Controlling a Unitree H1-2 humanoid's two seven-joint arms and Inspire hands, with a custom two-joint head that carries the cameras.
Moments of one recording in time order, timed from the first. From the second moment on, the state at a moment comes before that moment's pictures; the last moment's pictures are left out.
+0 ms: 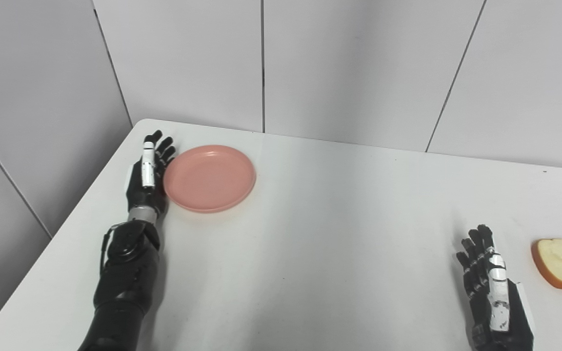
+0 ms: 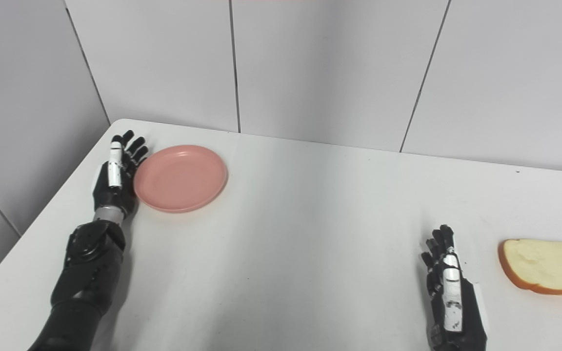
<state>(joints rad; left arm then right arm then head) -0.53 0.19 0.26 0.66 -0.28 -0.13 -0.02 0.06 -0.09 -0.08 -0.13 0.23 -0.06 0.10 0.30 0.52</state>
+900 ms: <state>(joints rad) -0.54 0.07 0.18 0.61 -0.31 -0.06 -0.14 0.07 -0.06 -0.06 -0.12 0.13 -0.06 0.07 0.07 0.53</state>
